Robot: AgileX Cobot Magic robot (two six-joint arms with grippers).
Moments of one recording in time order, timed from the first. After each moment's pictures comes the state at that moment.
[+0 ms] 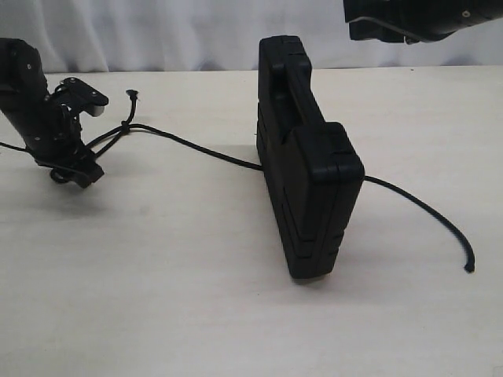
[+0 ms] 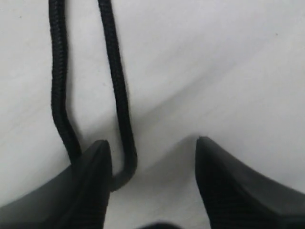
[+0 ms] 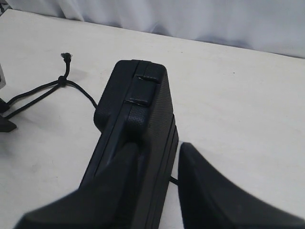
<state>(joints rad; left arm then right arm) -0.09 2.09 -1.31 -0.01 0.71 0.52 0.24 1.45 -1.25 0.36 0.61 -0.25</state>
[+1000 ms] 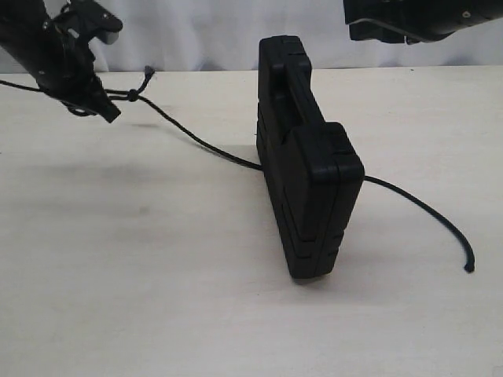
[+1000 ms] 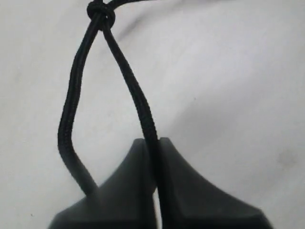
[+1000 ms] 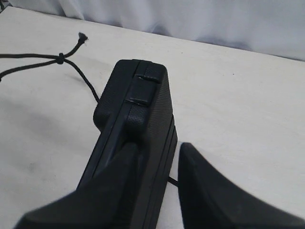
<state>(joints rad) -0.20 1.88 -1.41 -0.01 0.77 0.50 0.24 1.45 -1.25 0.36 0.61 -0.26</state>
